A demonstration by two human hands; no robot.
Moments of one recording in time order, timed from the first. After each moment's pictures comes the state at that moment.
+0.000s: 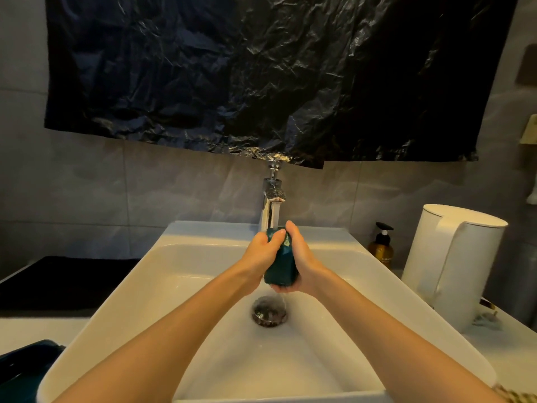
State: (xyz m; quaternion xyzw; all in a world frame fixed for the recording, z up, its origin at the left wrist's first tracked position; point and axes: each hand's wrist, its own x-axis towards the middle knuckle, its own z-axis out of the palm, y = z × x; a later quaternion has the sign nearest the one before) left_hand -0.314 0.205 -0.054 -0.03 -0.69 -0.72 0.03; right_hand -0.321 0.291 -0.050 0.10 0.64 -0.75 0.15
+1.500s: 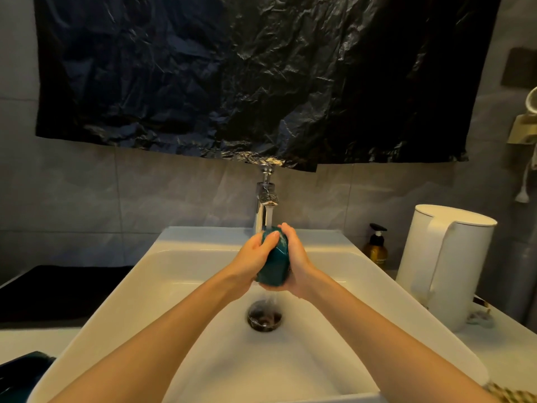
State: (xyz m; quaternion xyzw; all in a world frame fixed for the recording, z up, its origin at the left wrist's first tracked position) left_hand -0.304 0.202 -0.050 -0.06 -0.69 -0.72 0.02; right_hand -0.321 0.292 -0.053 0.06 0.59 -0.79 0.14
